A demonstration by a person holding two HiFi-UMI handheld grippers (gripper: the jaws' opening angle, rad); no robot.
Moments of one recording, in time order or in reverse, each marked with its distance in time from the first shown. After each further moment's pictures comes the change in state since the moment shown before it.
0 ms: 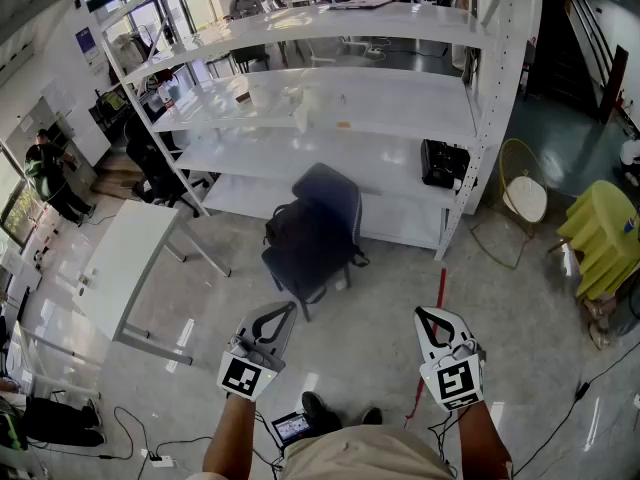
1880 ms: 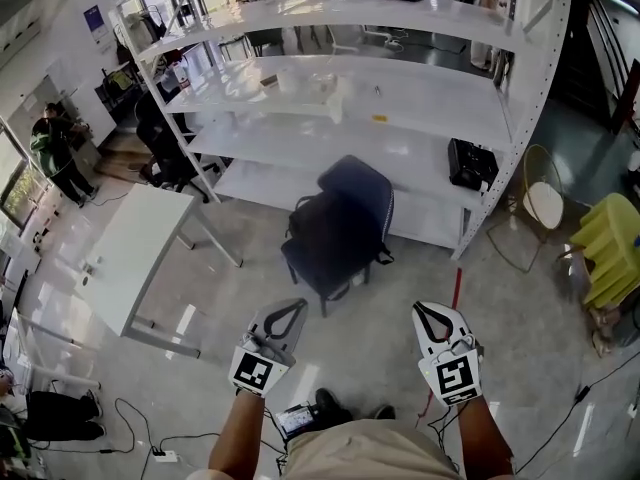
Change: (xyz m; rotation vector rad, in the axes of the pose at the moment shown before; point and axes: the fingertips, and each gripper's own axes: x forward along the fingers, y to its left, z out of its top) left arm -0.033 0.086 -0.065 -0.077 0.038 0.022; right arm 0.100 0.067 0.042 -0.023 -0.003 0.057
